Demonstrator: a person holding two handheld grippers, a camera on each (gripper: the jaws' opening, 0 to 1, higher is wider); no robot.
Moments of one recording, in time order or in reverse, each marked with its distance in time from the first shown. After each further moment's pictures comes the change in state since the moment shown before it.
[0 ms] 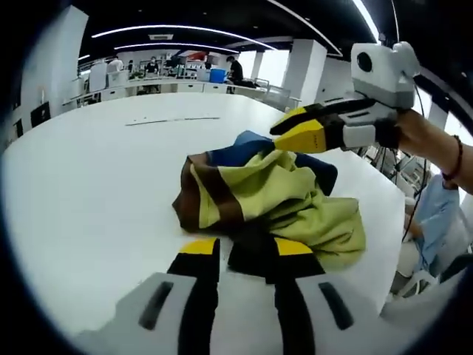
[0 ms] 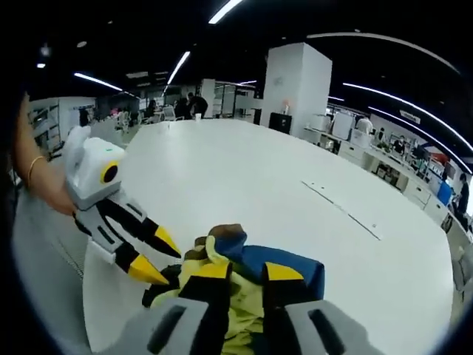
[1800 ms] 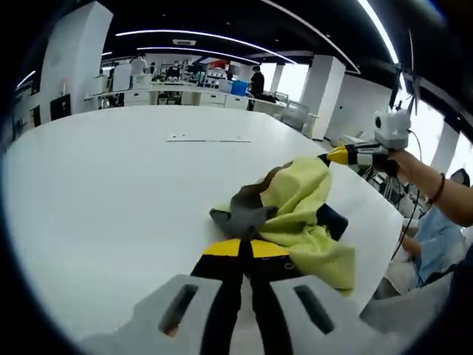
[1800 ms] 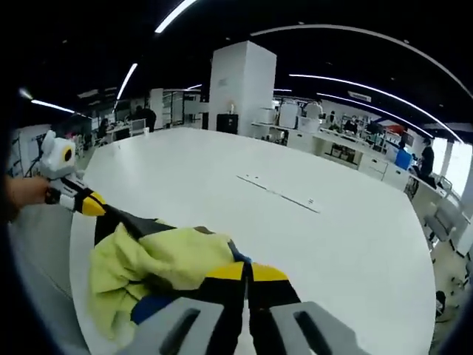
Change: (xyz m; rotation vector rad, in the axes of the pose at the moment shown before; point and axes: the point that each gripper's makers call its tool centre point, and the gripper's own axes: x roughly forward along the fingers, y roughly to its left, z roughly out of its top) left arm -0.087 0.052 0.041 -0.071 -0.073 0.091; right arm -0.072 -0.086 -0.027 0.270 -0.023 -0.244
